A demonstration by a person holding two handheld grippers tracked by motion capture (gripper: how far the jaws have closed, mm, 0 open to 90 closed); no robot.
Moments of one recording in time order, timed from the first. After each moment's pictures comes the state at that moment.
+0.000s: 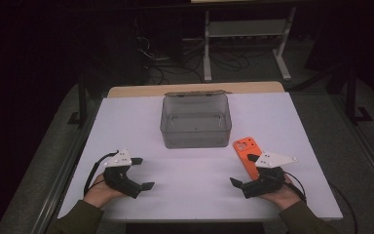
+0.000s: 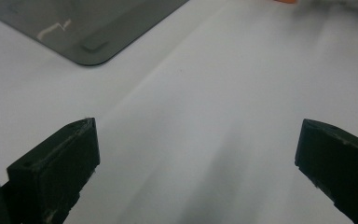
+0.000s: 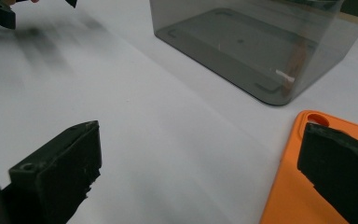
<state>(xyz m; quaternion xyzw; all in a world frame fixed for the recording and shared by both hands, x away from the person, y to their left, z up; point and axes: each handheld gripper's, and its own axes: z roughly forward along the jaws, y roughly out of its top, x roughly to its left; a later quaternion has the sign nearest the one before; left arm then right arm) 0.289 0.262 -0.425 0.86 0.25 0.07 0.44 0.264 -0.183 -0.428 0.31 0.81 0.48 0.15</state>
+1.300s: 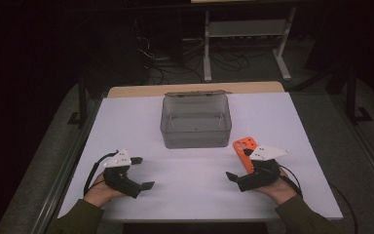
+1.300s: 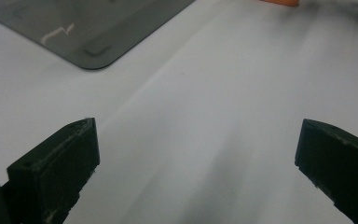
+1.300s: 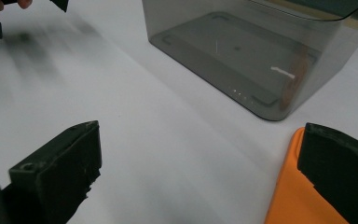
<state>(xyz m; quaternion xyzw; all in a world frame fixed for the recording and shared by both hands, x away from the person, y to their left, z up) 0.288 0.263 -0.425 0.86 0.25 0.08 0.45 0.280 -0.172 -0.419 0.32 0.81 0.47 0.15</state>
